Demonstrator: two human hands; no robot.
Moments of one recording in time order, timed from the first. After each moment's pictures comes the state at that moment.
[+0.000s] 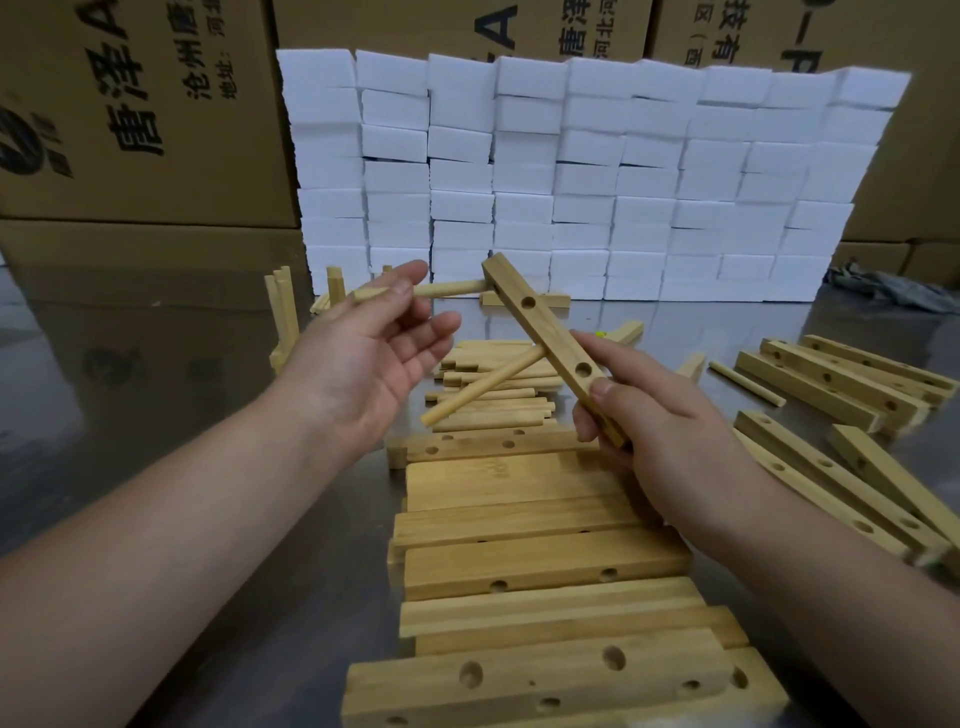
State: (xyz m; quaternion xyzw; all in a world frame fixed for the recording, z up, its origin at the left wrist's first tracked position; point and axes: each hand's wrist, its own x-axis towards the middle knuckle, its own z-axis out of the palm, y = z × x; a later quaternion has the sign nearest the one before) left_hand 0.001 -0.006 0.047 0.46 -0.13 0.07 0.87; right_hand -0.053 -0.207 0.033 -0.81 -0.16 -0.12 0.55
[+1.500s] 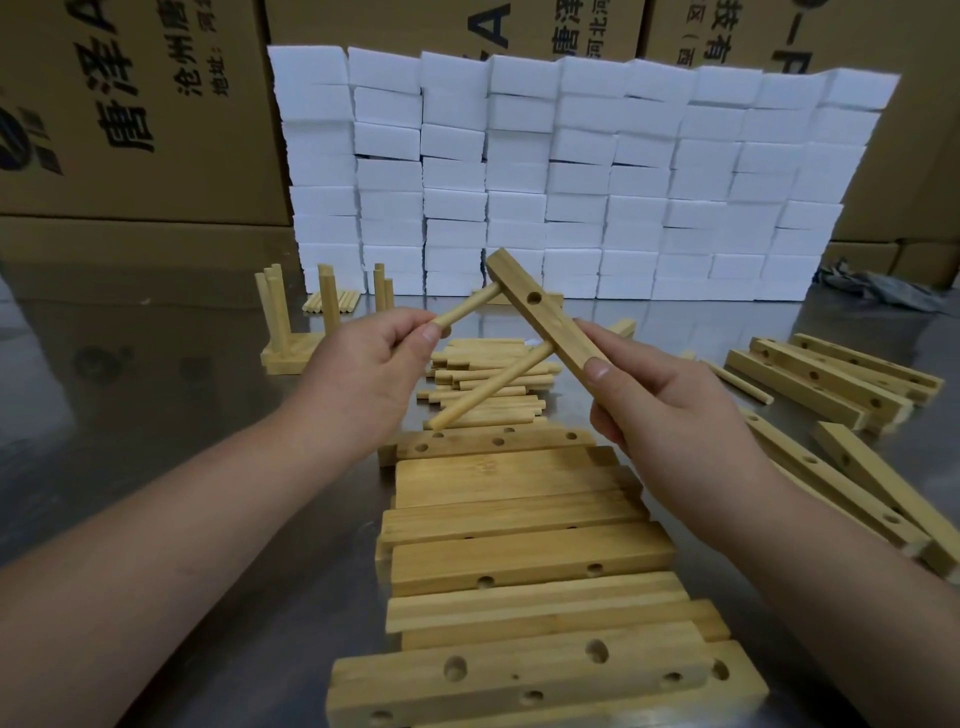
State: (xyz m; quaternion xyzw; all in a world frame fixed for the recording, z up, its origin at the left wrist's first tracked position) left_hand -0.016 -0.009 0.041 0.84 -0.15 0.25 0.45; right_hand -0.060 -0.211 0.041 -0.79 -0.19 -0.16 0.56
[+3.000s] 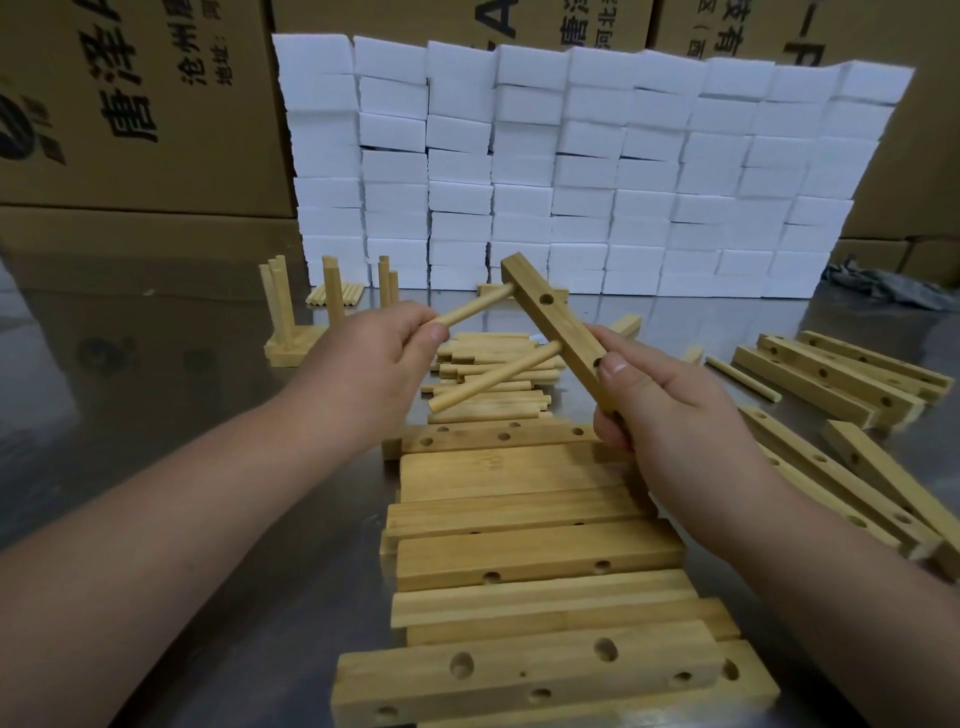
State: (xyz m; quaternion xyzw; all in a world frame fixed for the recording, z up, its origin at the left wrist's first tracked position) left_hand -0.017 -0.007 0.045 0.90 -0.15 0.26 0.33; right_hand -0.060 -0.207 0.039 -0.79 -0.17 -0.13 0.57
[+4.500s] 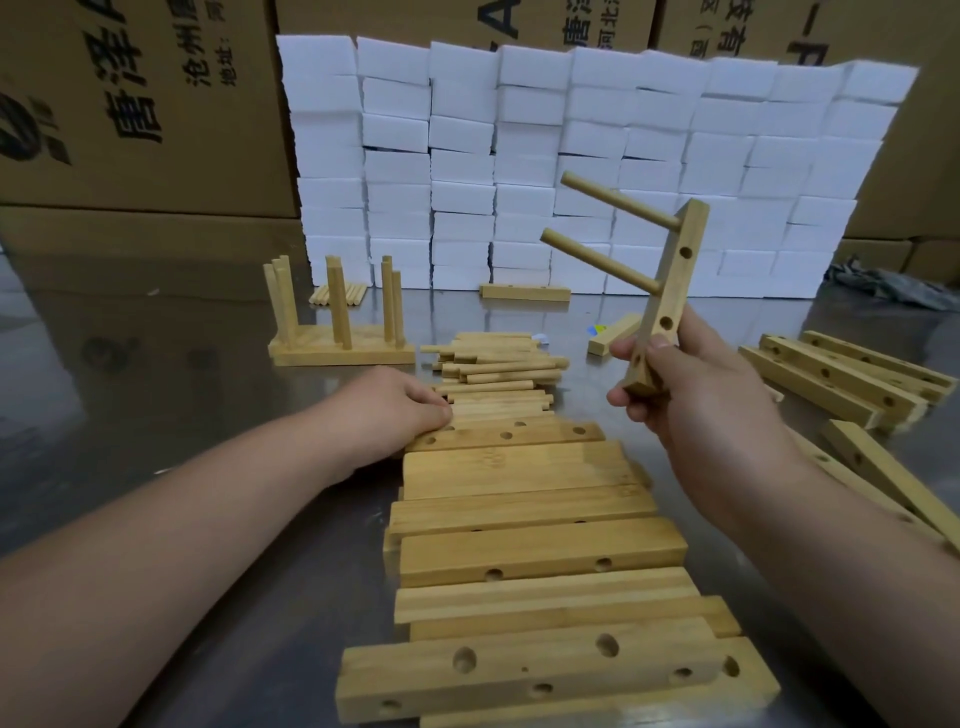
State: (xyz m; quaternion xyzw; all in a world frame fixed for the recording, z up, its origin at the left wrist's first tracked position) left_hand 0.013 0.001 0.016 0.92 -0.04 0.01 0.40; right_hand -0.030 -0.220 0.033 -0.72 -0.02 -0.19 0.67
